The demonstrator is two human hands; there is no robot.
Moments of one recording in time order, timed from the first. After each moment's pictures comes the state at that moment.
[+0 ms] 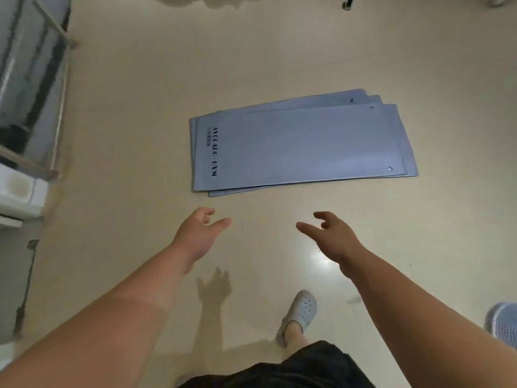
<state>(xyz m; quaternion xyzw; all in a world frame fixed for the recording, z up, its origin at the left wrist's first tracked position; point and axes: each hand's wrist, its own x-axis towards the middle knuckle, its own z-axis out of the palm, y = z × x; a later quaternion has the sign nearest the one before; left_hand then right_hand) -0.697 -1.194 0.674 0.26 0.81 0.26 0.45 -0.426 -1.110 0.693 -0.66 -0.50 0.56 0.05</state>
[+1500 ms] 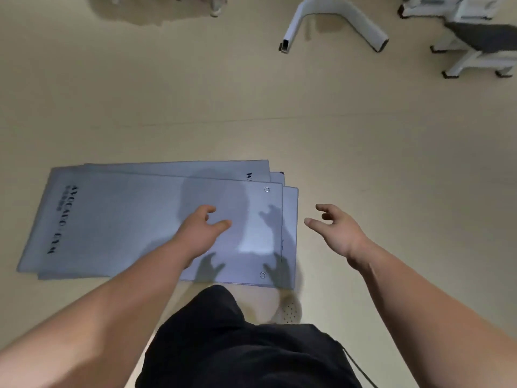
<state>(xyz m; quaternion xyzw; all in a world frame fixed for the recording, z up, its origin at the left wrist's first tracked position) -0.183 -0.293 0.653 0.25 0.81 0.23 0.49 0.096 -0.162 0.679 -0.63 -0.59 0.50 0.01</state>
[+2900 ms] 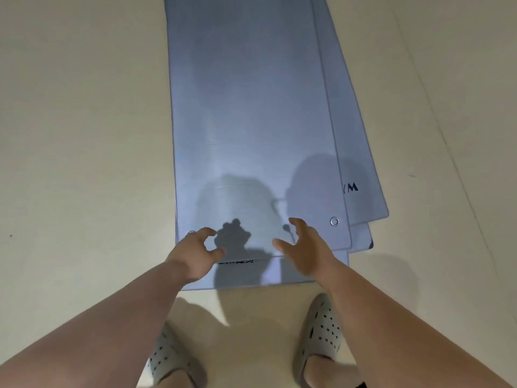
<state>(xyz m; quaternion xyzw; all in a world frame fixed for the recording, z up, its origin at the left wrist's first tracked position) 0.047 -0.176 0.173 -0.31 0.80 0.34 0.40 -0.035 0.065 0.195 -0.04 -0.84 0.26 -0.46</state>
